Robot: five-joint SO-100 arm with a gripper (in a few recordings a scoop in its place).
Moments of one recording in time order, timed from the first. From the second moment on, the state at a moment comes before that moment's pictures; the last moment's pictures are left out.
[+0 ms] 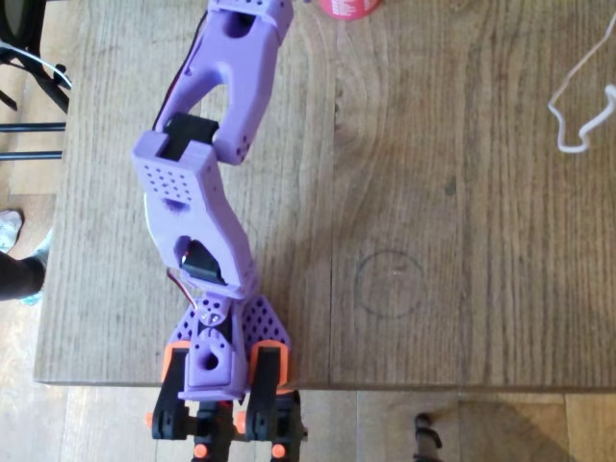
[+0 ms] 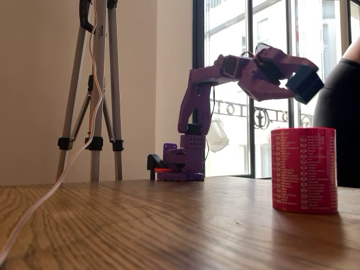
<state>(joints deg) 15.7 75.4 80.4 20.5 -37.4</state>
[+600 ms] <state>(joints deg) 13.3 75.4 80.4 21.0 -39.5</state>
